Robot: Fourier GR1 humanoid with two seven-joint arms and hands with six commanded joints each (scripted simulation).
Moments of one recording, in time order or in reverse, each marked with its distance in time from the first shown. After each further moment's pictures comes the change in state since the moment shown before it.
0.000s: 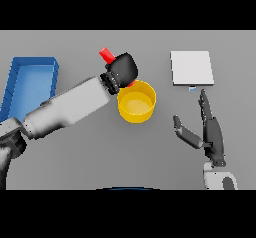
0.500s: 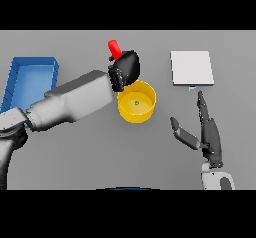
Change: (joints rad) left arm -0.127 -0.006 -0.175 0.057 -0.080 -0.029 -0.086; right arm 0.005 0.003 0.015 0.017 0.037 -0.014 0.004
